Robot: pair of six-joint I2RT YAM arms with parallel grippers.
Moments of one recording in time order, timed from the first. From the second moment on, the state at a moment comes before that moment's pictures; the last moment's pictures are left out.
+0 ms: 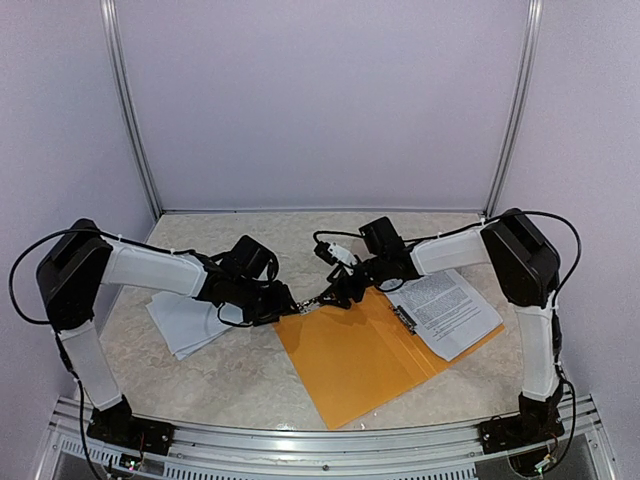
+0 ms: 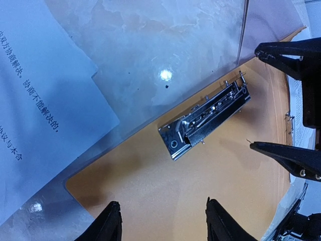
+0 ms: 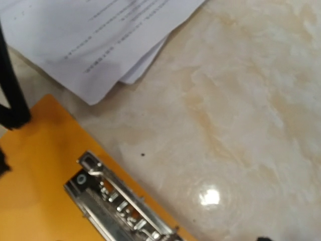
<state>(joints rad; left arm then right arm) -0.73 1.81 1.03 -0.16 0.15 -0.86 0.66 2.13 1.37 0.03 -0.53 -0.32</state>
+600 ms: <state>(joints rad) -0.75 1.73 1.00 -0.14 0.12 -0.87 0.66 2.21 1.43 -0.06 -0.56 -0.43</state>
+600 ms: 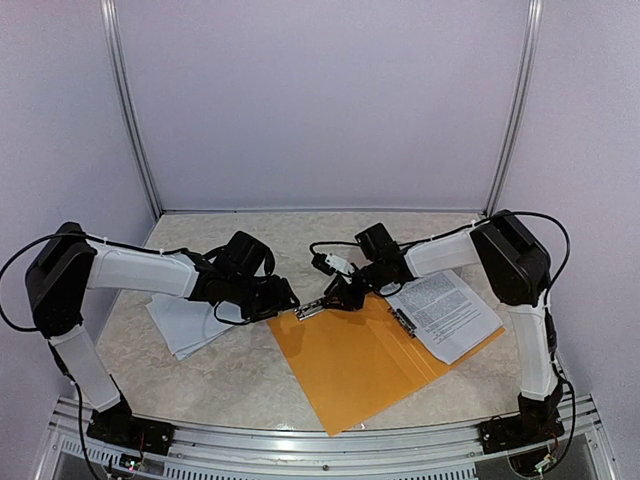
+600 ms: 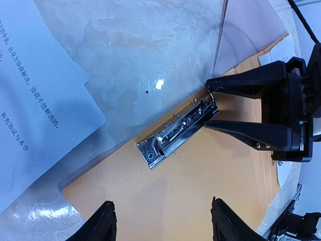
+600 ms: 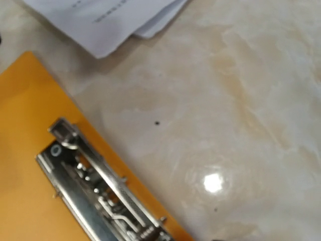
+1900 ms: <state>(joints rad) -0.74 1.95 1.22 -0.10 0.24 -0.89 0.70 2.01 1.05 0.24 -0.19 0.21</state>
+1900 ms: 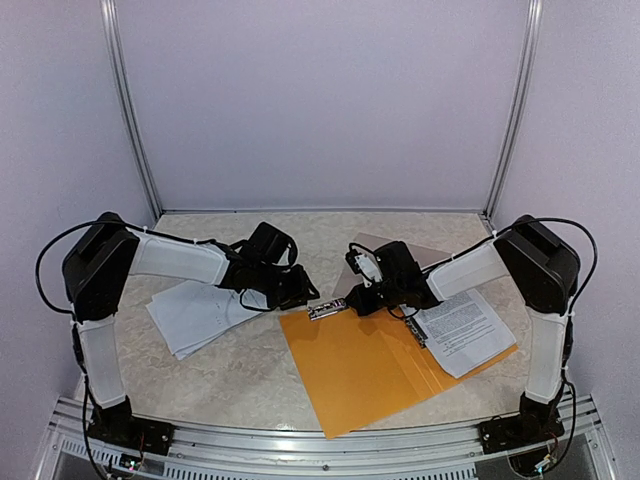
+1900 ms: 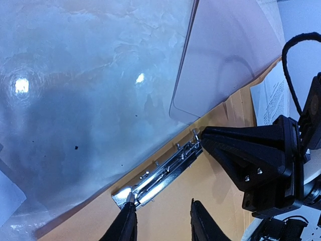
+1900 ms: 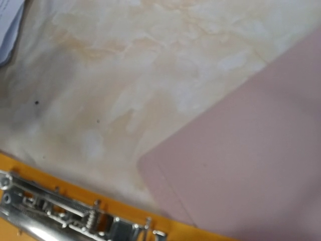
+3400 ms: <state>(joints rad) -0.71 2.03 1.19 -0.04 0.32 -0.91 0.70 2.02 1.11 0.14 -0.20 0.06</state>
